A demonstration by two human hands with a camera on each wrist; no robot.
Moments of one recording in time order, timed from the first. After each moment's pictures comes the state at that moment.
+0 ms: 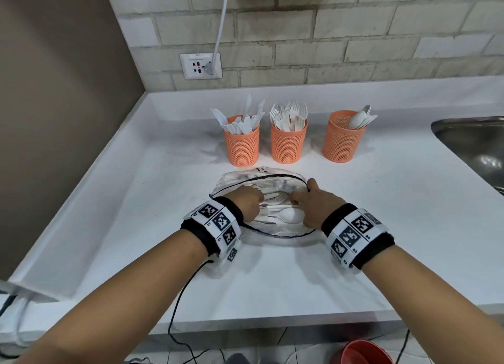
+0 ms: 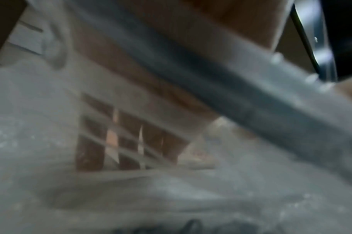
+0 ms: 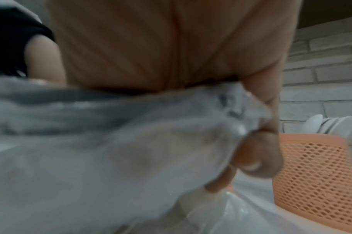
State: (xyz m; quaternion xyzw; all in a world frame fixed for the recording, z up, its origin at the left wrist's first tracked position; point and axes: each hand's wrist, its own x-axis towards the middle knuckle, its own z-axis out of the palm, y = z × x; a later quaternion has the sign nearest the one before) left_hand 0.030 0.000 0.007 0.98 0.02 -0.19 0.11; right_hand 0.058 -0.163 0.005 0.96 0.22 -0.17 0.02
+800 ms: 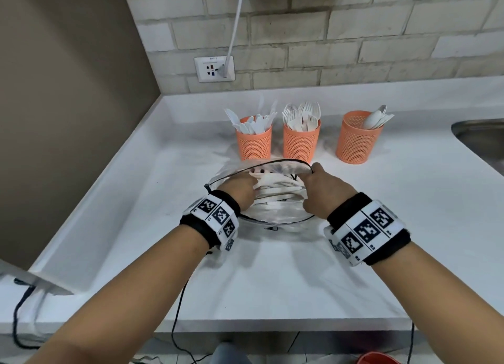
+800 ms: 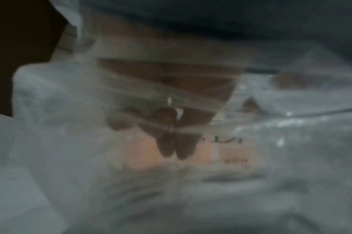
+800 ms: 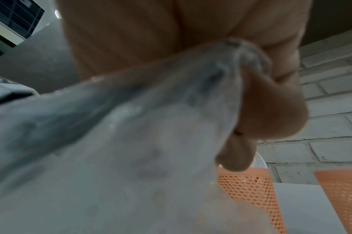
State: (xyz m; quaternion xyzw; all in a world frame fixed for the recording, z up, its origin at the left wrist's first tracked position) left_hand 0.036 0.027 0.007 0.99 0.08 -0.11 0.10; right_hand 0.049 -0.144 0.037 0.97 0.22 -0.11 -0.05
